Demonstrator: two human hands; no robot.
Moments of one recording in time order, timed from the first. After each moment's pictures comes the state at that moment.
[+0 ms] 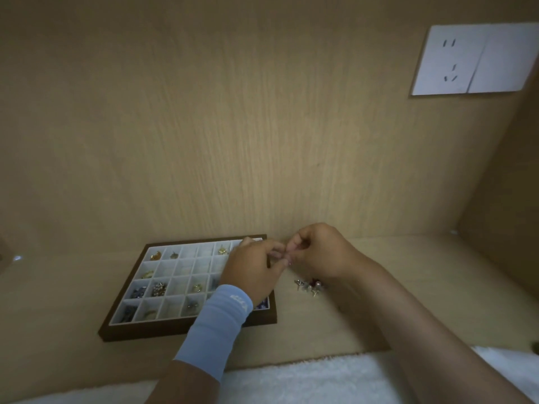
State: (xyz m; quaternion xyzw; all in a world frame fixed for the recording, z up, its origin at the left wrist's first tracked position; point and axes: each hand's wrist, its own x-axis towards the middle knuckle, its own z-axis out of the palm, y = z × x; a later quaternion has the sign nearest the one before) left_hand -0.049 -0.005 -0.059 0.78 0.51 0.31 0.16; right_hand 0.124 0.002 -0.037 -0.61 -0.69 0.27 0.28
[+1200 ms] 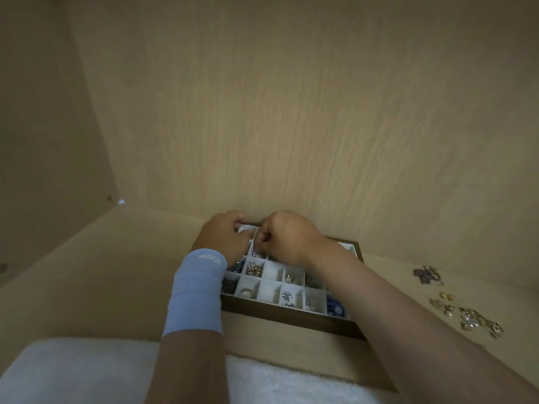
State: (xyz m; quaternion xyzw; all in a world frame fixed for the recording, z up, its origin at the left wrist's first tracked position) left_hand -0.245 0.030 -0.060 0.58 0.69 0.36 0.24; right_hand -0.094 0.057 -0.025 -0.49 -0.86 0.11 0.08
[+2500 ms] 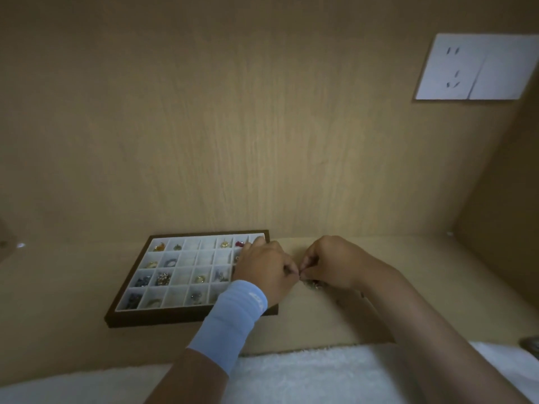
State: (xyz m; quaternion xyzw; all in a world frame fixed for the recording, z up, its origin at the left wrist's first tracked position) left_hand -0.035 -0.021 -0.052 0.84 0.52 0.17 0.05; right_hand 0.135 -0.016 -0.033 -0.61 -0.77 0.18 0.08
